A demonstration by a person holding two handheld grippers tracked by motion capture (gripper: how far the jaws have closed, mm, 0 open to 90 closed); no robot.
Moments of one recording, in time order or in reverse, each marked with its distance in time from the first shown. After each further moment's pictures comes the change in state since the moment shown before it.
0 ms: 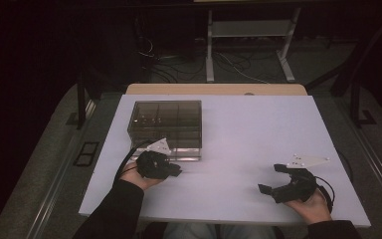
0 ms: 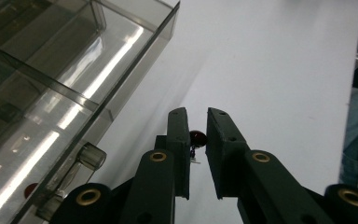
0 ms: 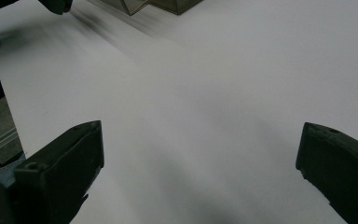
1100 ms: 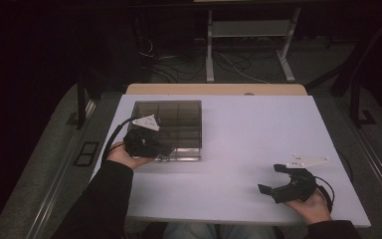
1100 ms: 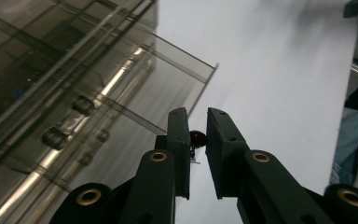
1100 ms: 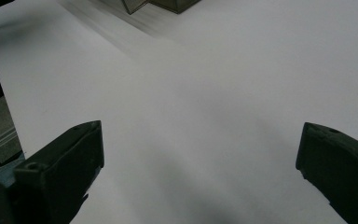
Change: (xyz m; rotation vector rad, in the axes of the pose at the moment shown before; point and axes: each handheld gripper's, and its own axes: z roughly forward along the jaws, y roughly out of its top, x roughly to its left) left arm 0.031 0.033 -0.050 -0.035 0.040 -0.033; right arm 0.000 0.000 0.000 0.005 0.000 0.002
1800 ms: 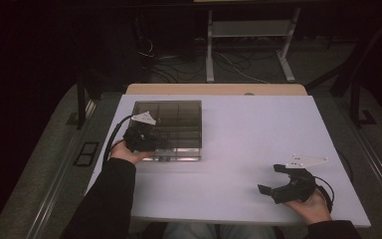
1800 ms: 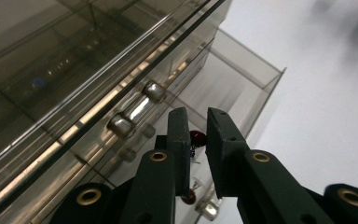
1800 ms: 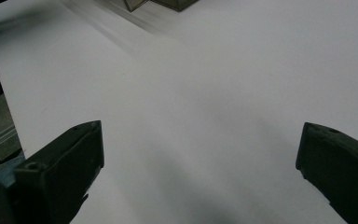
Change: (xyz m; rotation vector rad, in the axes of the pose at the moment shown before) left arm 0.033 -0.016 0.019 -0.017 0.069 -0.101; right arm 0.000 0.000 0.001 0.006 0.000 -0.006
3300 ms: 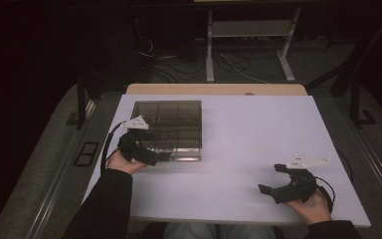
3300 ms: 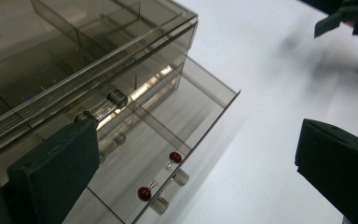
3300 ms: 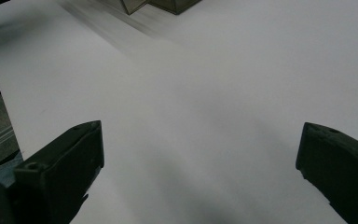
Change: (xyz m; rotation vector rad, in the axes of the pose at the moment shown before) left arm -0.034 -0.012 -0.026 -0.175 0.004 -0.055; right arm 0.001 0.000 -0.002 -0.011 -0.012 -0.003
